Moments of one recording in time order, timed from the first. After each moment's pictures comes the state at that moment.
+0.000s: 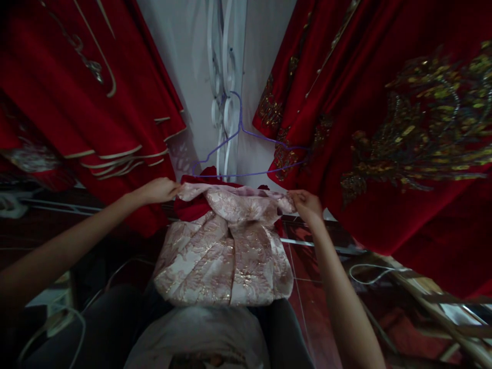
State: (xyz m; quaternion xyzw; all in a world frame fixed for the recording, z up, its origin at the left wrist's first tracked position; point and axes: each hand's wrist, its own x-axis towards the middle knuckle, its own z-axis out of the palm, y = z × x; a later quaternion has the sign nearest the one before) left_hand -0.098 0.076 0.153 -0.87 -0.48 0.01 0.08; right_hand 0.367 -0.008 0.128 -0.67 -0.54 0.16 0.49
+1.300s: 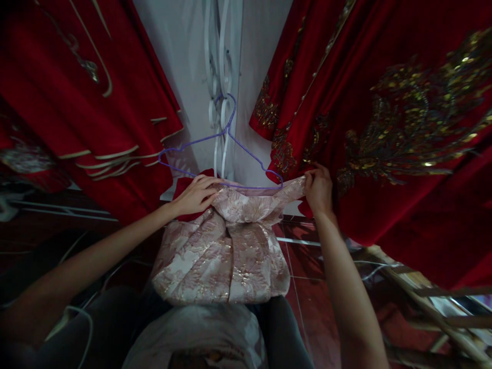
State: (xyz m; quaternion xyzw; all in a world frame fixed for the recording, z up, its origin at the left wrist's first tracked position) left_hand 0.002 0.042 0.150 -0.94 -0.22 -0.27 0.02; right_hand 0.398 0.013 0.167 -0.63 -0.61 -0.17 0.45
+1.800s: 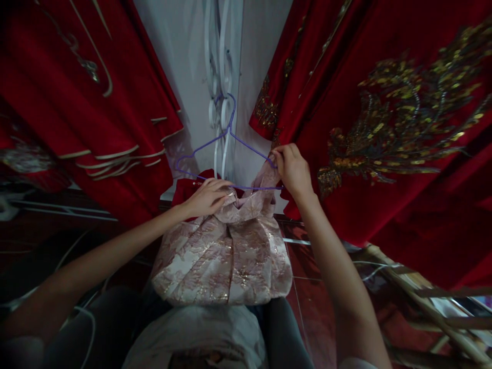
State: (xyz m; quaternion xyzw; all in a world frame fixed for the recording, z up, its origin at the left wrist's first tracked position) left_hand 0.029 0.038 0.146 -0.94 -0.23 -0.26 0.00; right_hand 0.310 0.021 0.227 -0.50 -0.72 -0.21 0.42
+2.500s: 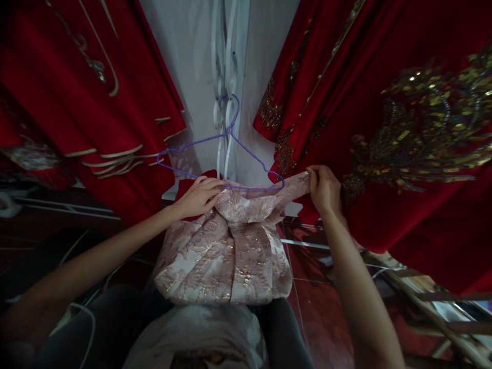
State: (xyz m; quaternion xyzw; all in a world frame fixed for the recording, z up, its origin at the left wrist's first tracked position) left_hand 0.005 0.028 0.159 -0.93 -0.27 -0.25 0.03; right_hand 0.381 -0.005 0.189 -0.58 -0.66 -0.24 0.41
